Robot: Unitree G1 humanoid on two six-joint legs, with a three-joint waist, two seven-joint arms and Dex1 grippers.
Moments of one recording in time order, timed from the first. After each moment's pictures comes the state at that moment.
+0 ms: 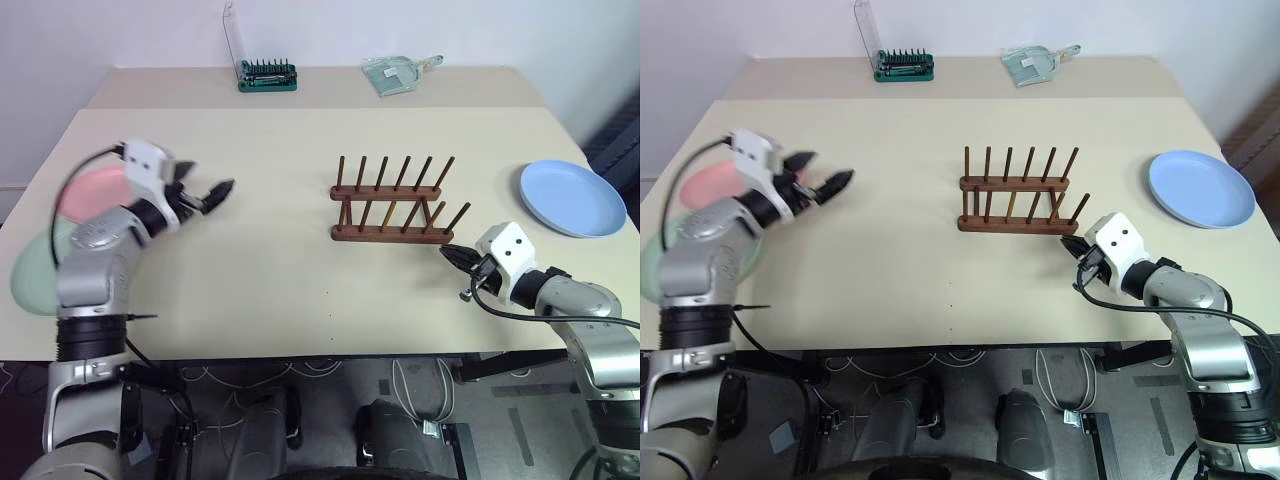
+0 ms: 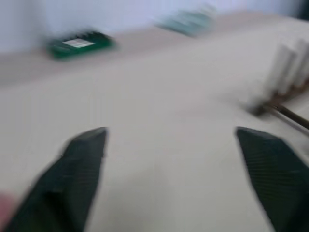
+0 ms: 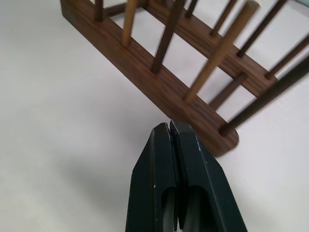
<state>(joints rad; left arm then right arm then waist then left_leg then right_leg) -0.58 0.56 0.30 0.10 -0.34 0.50 -0.56 -0.11 -0.71 -0.13 -0.20 0.22 0.33 0.74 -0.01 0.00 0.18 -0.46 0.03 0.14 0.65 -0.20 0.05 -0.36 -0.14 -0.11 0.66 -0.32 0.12</state>
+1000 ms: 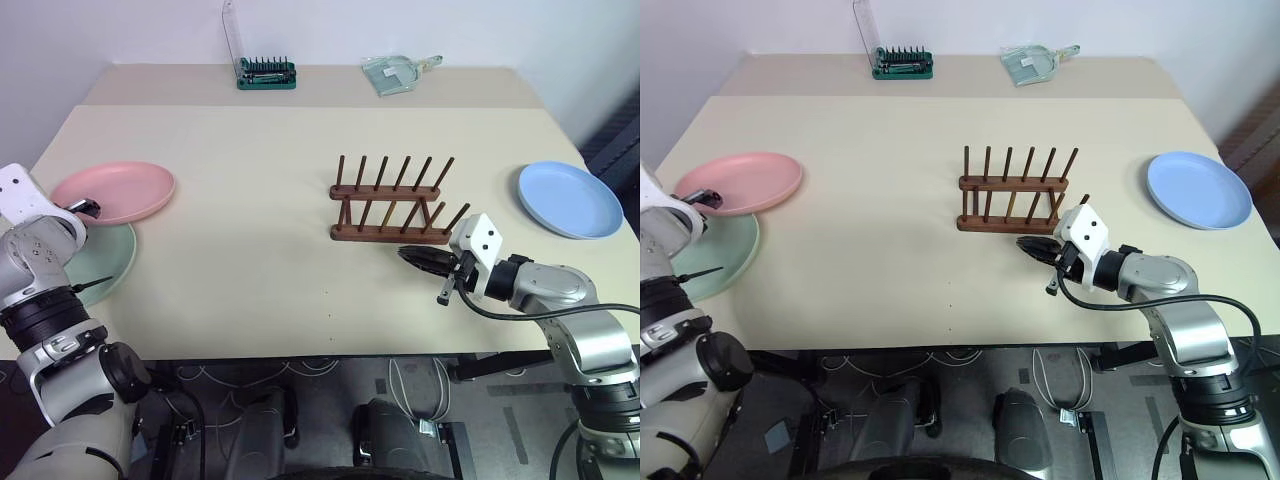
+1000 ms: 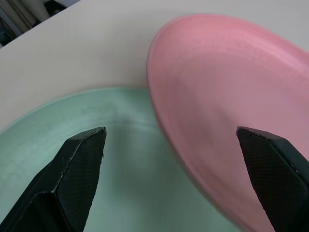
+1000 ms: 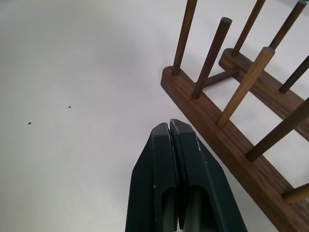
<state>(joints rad) -0.72 0.54 0.72 0.22 -0.25 1.08 0.20 -0.20 -0.70 -0.05 -0.27 0.36 0.39 0.88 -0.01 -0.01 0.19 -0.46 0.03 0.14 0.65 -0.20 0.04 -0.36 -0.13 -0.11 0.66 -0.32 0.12</state>
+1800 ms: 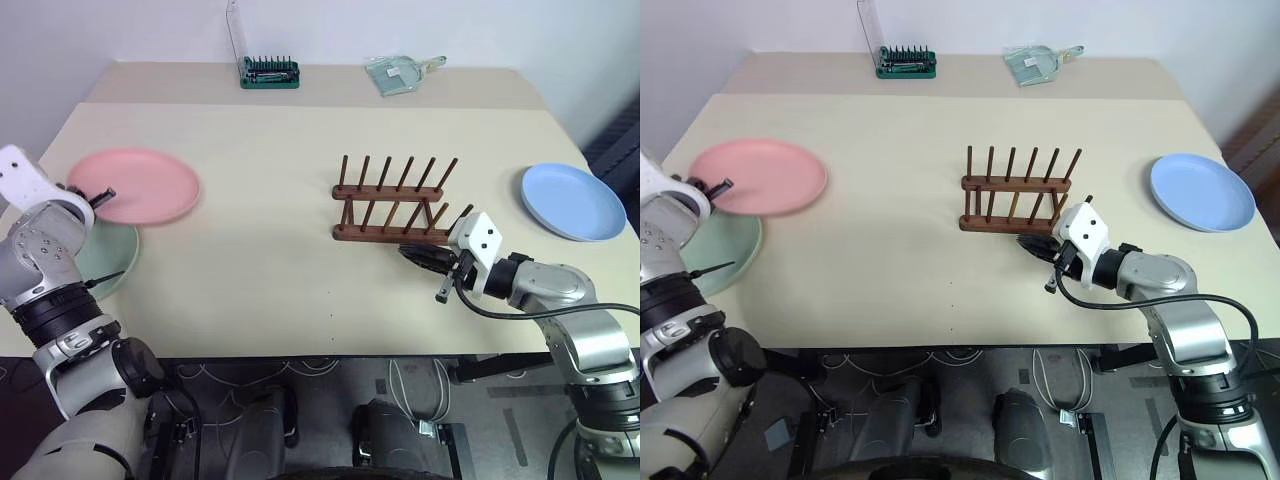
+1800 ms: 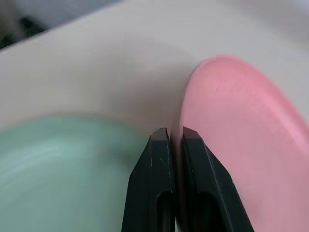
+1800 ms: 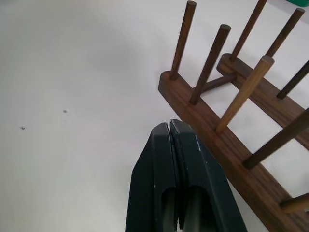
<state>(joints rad) -0.75 0.46 0.69 0.11 -0.34 0.90 0.11 -0.24 -0.70 -0.05 -0.28 0.33 0.37 0.87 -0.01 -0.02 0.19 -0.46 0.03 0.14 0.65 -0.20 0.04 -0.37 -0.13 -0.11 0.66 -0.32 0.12</state>
